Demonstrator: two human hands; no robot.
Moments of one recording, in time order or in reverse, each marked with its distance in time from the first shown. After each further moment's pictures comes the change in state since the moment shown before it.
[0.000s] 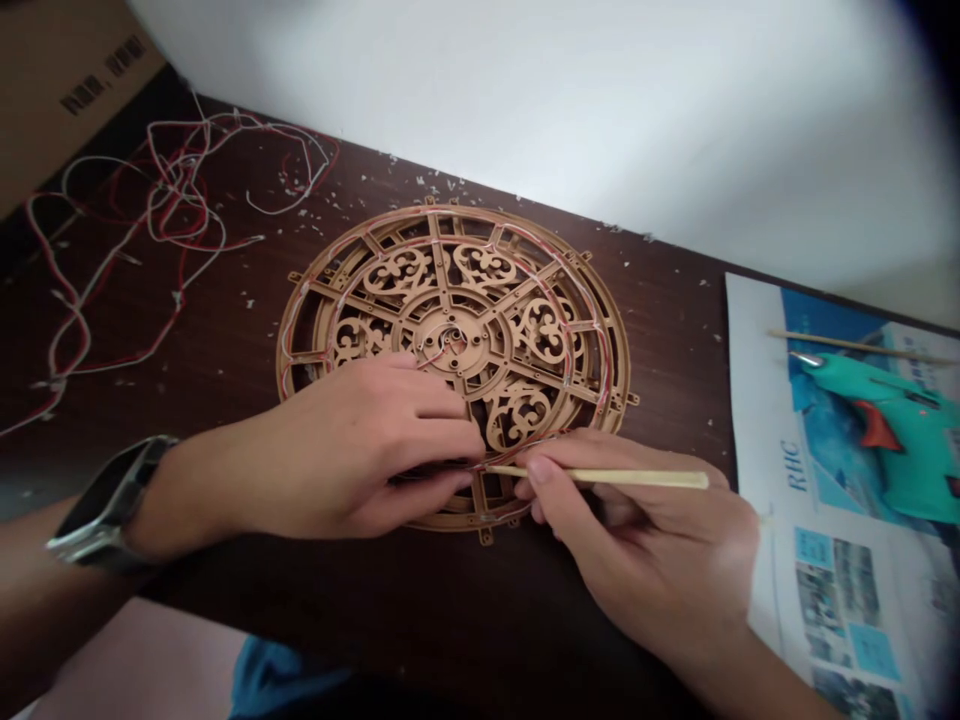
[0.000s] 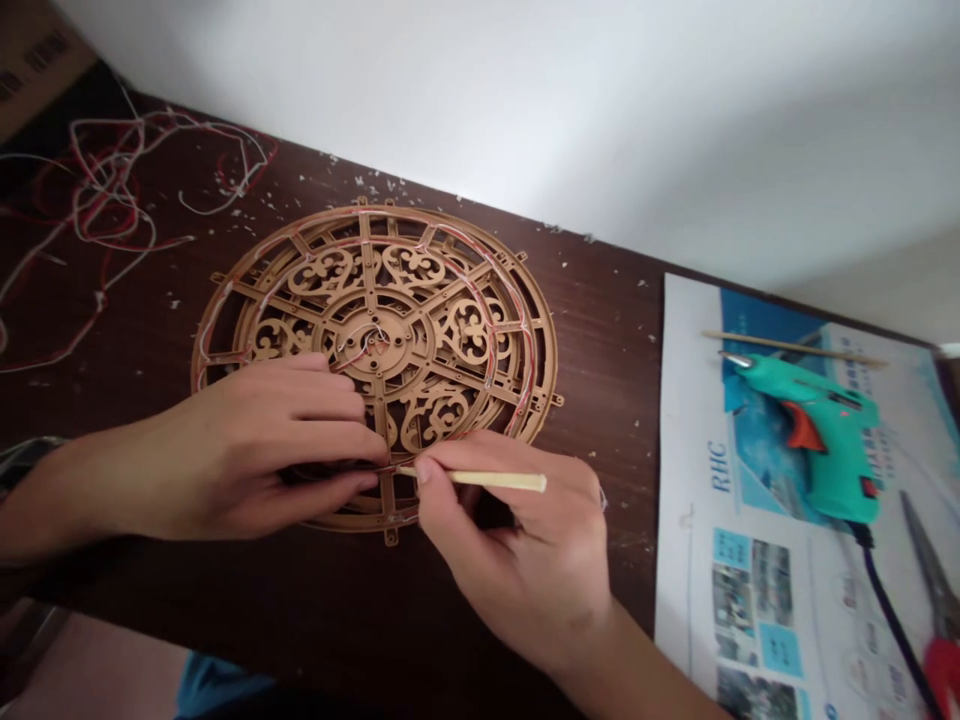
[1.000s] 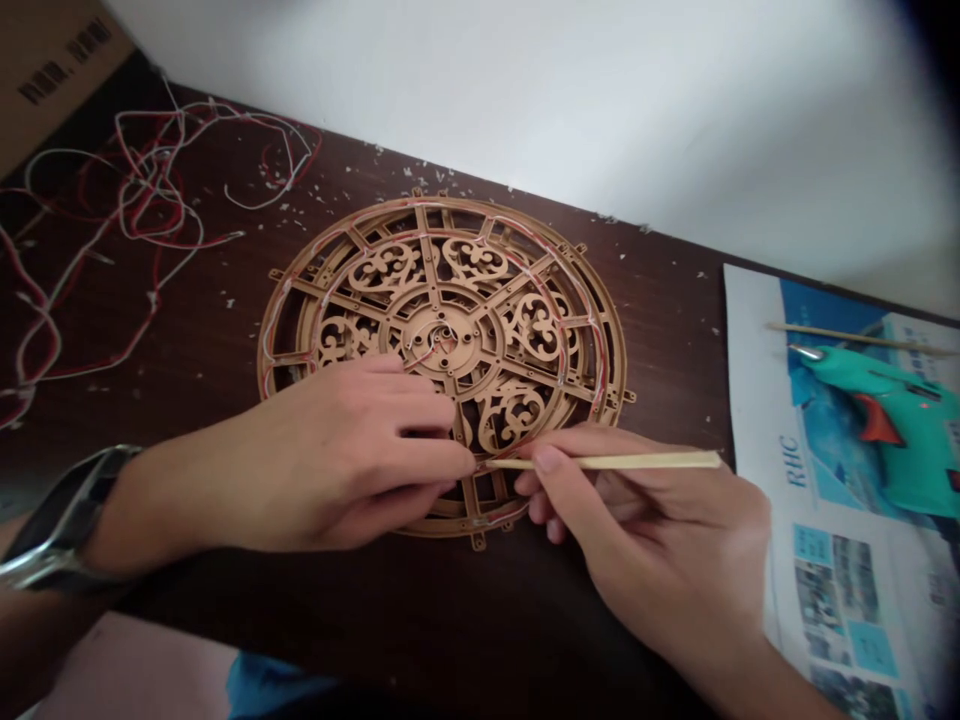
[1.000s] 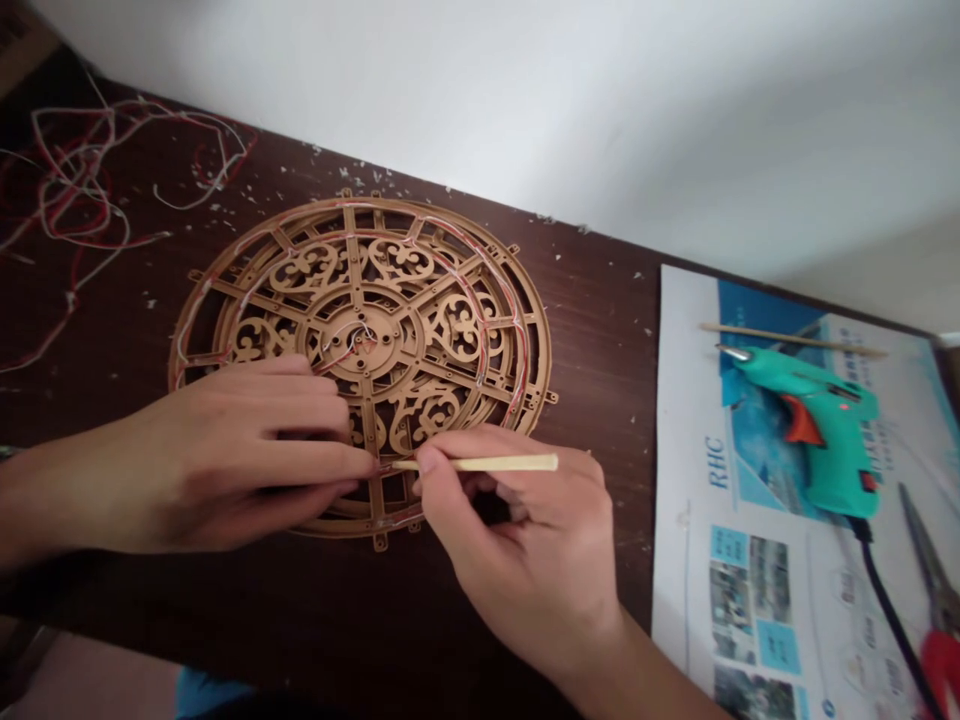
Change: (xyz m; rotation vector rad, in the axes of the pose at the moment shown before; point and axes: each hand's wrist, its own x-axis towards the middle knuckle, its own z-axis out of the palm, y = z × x) left_hand 0.000 0.001 -0.006 0.027 -0.052 0.034; right_hand 0.000 -0.002 -0.002 0.076 0.029 0.182
